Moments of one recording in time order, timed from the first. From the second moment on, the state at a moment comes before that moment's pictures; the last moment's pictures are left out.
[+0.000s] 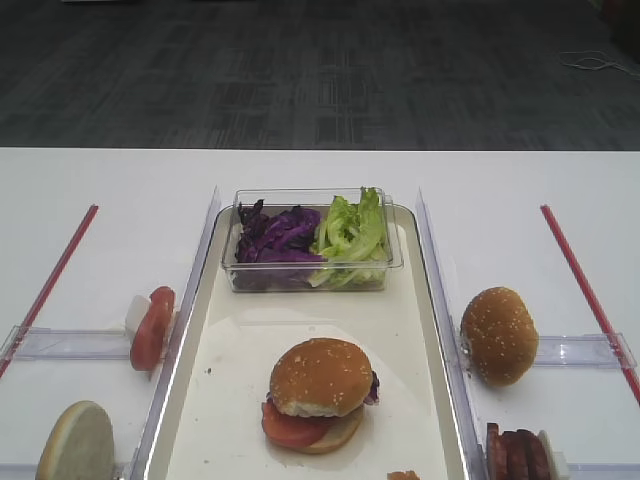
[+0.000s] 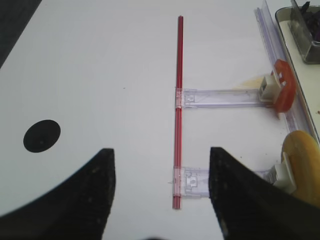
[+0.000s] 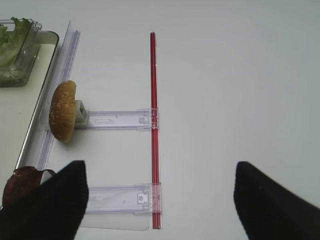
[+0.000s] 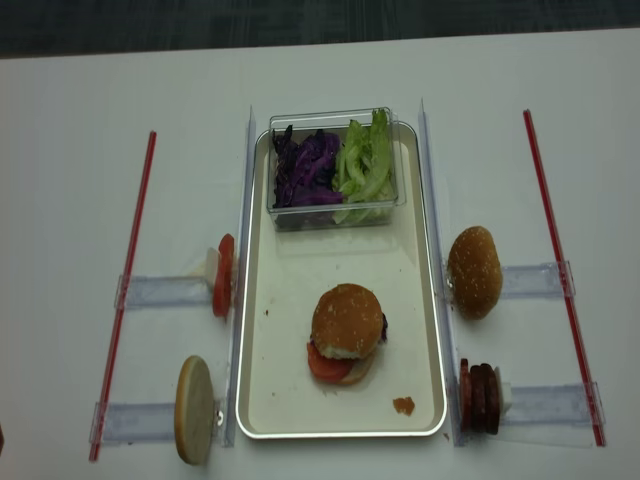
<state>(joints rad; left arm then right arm) -0.02 -0.02 -0.49 0.17 1.17 -0.08 -0.05 -0.02 -0.47 0.01 1.13 -0.03</state>
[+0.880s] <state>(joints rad) -0.02 -0.02 -0.49 0.17 1.17 -0.08 -0.05 -0.02 -0.47 0.01 1.13 -0.03</state>
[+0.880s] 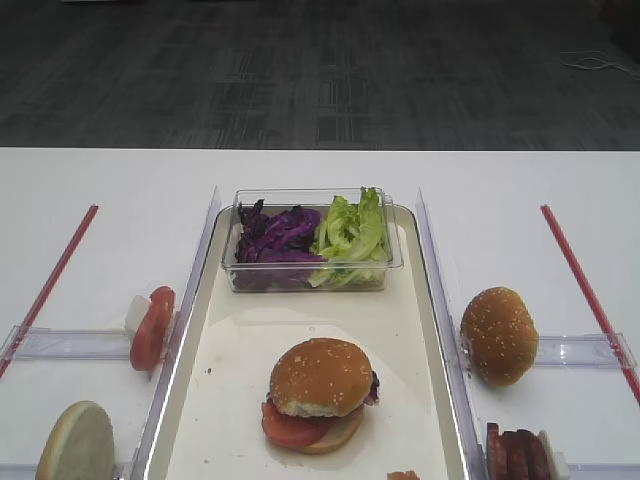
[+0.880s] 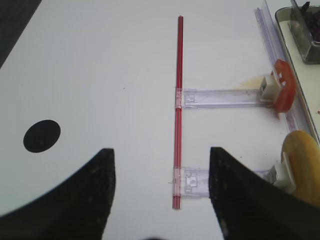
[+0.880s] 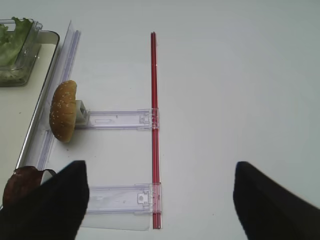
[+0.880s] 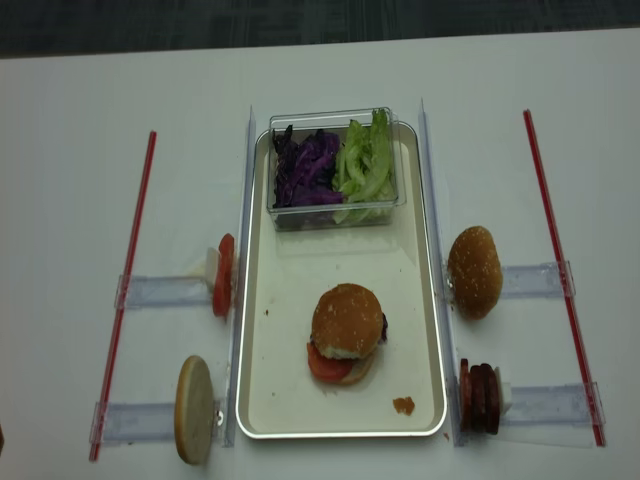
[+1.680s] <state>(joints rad) -0.02 -0.02 -0.49 0.17 1.17 -0.08 -0.05 -0.02 -0.47 0.02 1.13 -0.03</state>
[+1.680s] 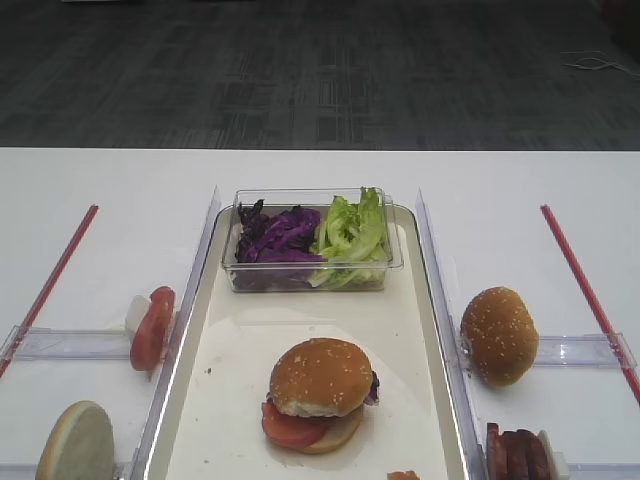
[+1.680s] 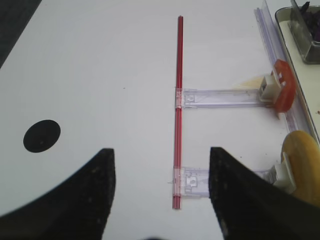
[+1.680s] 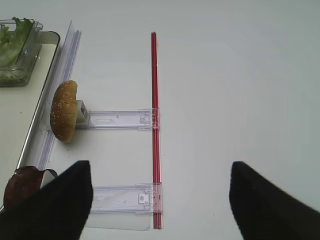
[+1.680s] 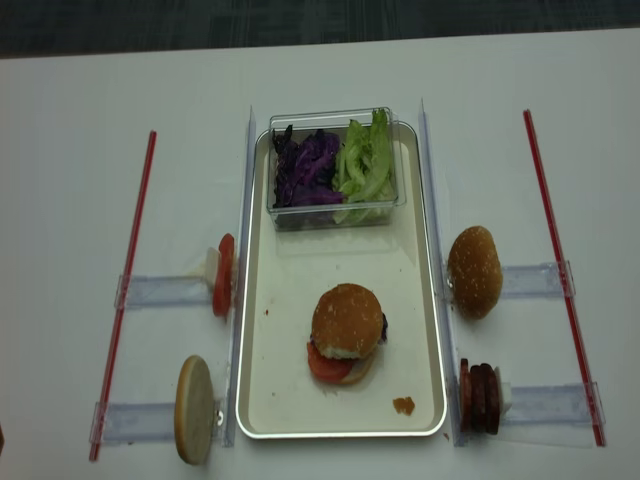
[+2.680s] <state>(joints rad) -0.02 -0.02 -0.49 0.17 1.17 -0.08 -0.05 -0.02 -0.47 0.02 1.13 -0.03</state>
